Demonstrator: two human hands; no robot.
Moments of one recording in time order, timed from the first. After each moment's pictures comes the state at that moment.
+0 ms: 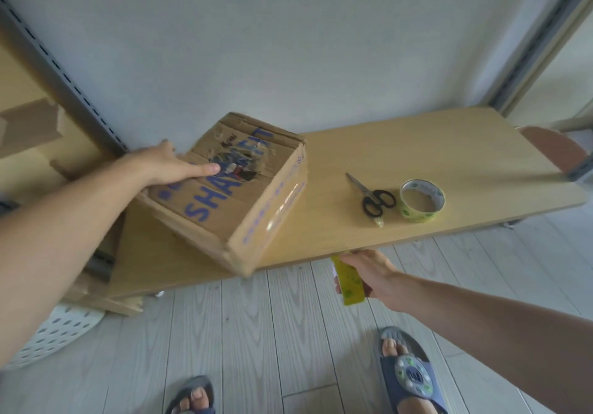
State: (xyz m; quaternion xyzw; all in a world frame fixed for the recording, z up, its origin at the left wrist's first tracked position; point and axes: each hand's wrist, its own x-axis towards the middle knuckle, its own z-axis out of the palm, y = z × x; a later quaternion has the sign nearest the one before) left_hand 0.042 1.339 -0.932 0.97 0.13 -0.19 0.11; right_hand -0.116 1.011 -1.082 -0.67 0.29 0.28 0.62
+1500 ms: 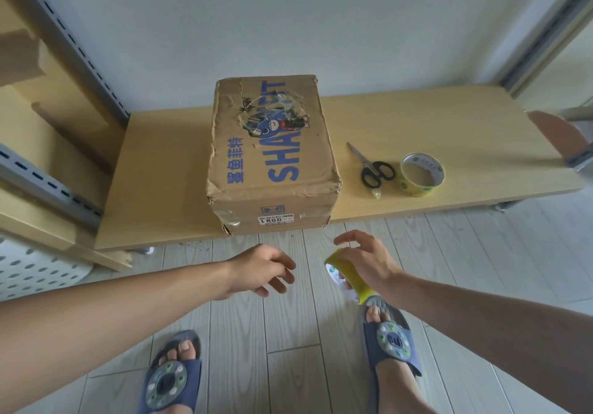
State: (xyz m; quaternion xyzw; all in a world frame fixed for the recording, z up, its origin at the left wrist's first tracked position) left_hand -0.127 1.246 -1.073 0.76 0.02 -0.48 0.44; right_hand -0.158 1.017 -1.064 -0.76 0.24 0.24 0.56
